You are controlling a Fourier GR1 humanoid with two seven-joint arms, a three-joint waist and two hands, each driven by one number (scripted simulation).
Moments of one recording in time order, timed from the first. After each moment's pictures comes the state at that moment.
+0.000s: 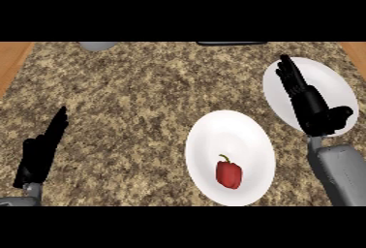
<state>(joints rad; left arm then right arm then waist) -0.02 0.41 -0.05 -1.40 0.04 0.13 0.05 -0.36 -0.37 0.15 -1.35 -0.19 -0.07 -0.13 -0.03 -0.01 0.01</state>
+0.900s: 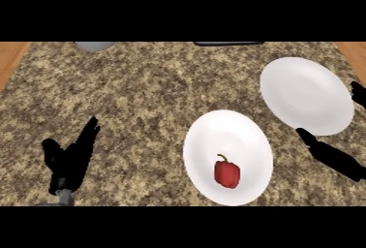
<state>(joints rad) 0.02 0.21 -0.08 -1.44 0.18 0.11 0.16 0.02 -0.49 0.08 -1.93 0.25 -0.55 0.13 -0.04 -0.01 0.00</state>
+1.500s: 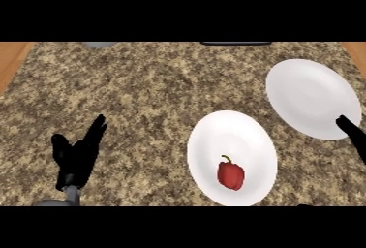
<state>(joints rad) 0.00 0.19 -0.10 -1.45 0.16 0.11 0.20 0.21 -0.71 0.23 -2.28 0.46 -0.23 0.61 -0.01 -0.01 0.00</state>
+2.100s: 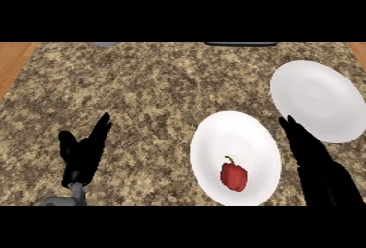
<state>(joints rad) -0.02 0.16 -0.11 -1.44 0.14 0.10 0.22 -0.09 -0.54 0.55 -2.22 0.70 0.02 1.05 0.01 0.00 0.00</state>
